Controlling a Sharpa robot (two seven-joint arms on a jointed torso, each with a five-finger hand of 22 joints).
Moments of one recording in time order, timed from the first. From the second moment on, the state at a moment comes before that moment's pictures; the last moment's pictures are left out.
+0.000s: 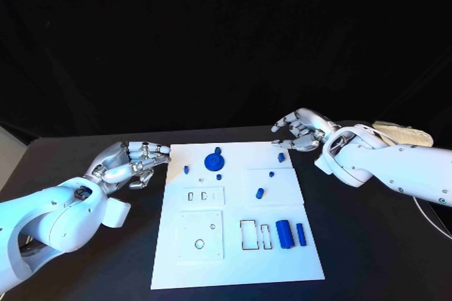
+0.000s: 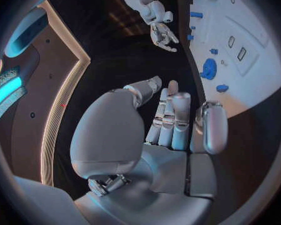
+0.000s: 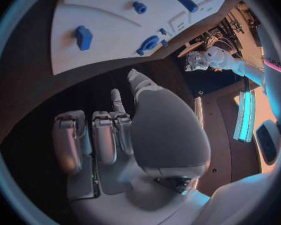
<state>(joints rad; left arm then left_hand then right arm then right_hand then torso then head) 1.22 -0.95 -0.03 1.63 -0.23 -0.22 0.34 1.33 -0.21 0.63 0.01 0.06 0.92 0.17 0.28 0.26 1.21 0.10 0.12 0.17 1.26 0.02 1.09 0.93 0.08 1.41 0.11 1.44 1.25 1.36 -1.07 -0.15 1.51 -1.10 -0.52 0.07 1.41 -0.21 0.21 0.23 0.21 0.97 0.16 0.09 0.37 1.47 0.06 1.57 1.31 1.46 -0.01 1.56 1.31 0.01 1.47 0.09 1.57 1.31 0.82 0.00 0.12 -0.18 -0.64</state>
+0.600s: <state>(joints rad) 1.21 -0.94 -0.03 1.62 -0.23 -0.22 0.34 1.33 -0.21 0.63 0.01 0.06 0.92 0.17 0.28 0.26 1.21 0.10 0.12 0.17 1.26 0.02 1.09 0.93 0.08 1.41 0.11 1.44 1.25 1.33 -1.10 -0.16 1.44 -1.11 -0.43 0.15 1.43 -0.23 0.20 0.23 0.19 0.95 0.17 0.07 0.37 1.47 0.07 1.57 1.31 1.46 0.00 1.56 1.31 0.01 1.47 0.10 1.57 1.31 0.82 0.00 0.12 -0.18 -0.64</state>
